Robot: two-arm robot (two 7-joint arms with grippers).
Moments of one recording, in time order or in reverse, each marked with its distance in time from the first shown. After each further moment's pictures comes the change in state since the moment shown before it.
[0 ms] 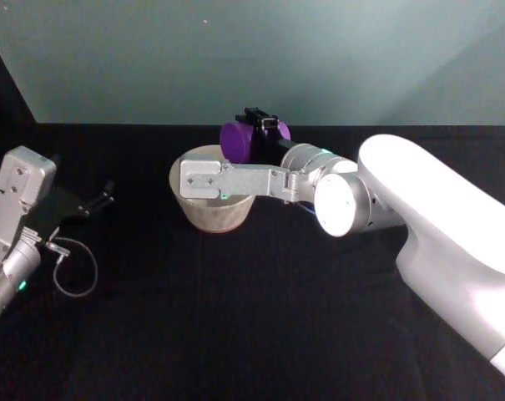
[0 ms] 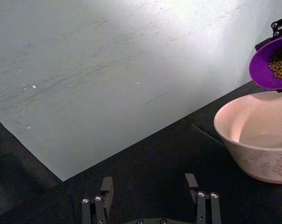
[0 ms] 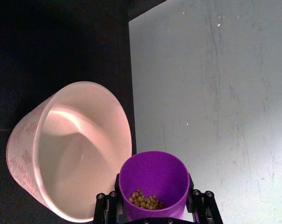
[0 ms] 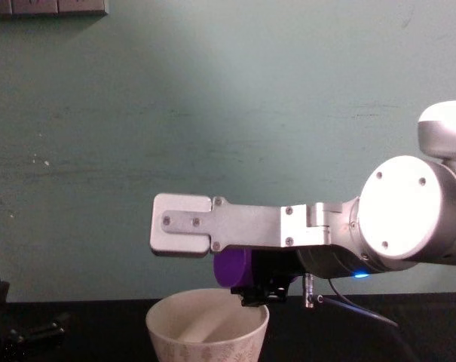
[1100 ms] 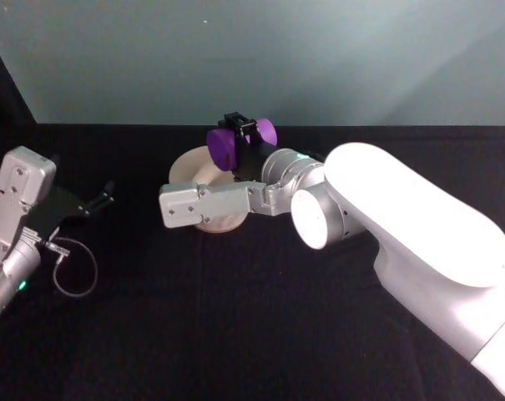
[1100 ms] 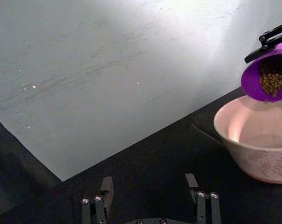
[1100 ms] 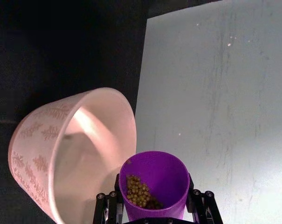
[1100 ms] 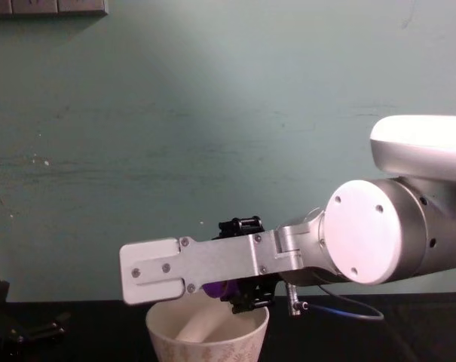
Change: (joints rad) left arm 0.000 0.000 0.000 0.000 0.000 0.000 0.000; right arm 0.019 -0.038 -0.050 0.032 -0.196 -0.028 0.027
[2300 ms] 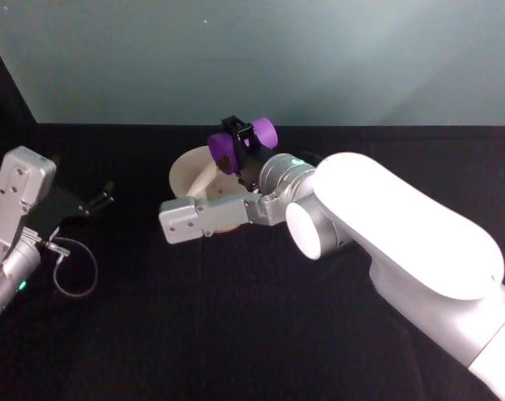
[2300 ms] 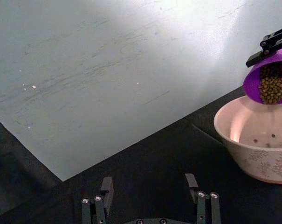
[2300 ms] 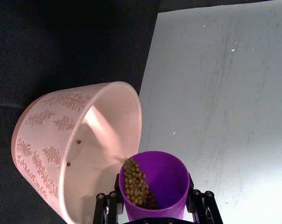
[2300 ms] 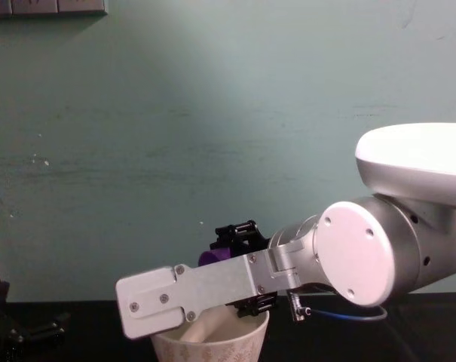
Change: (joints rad) left arm 0.000 0.000 0.000 0.000 0.000 0.000 0.000; right arm -0.004 -0.002 -0.023 0.002 -0.118 -0.004 0.008
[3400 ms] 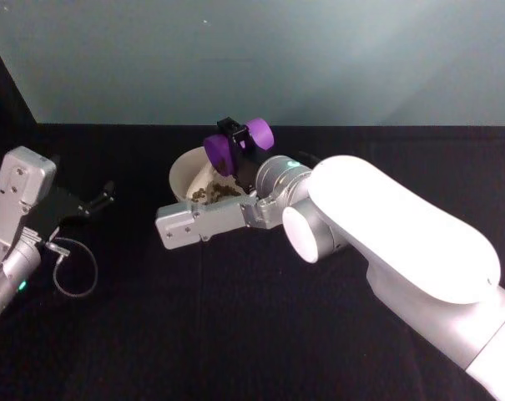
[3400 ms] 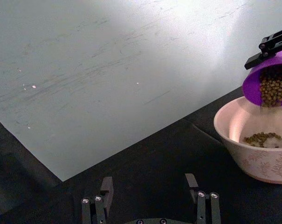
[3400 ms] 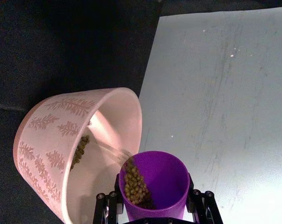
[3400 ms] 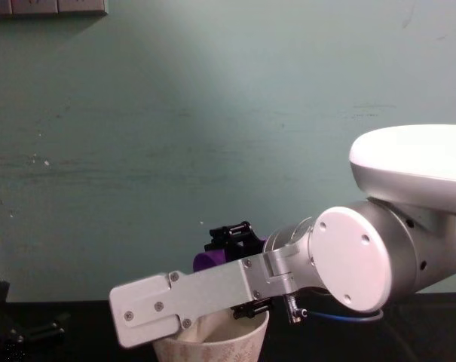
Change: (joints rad) left arm 0.000 0.000 0.000 0.000 0.000 0.000 0.000; right arm -0.003 -0.005 -0.005 -0.002 -0.023 -0.010 0.001
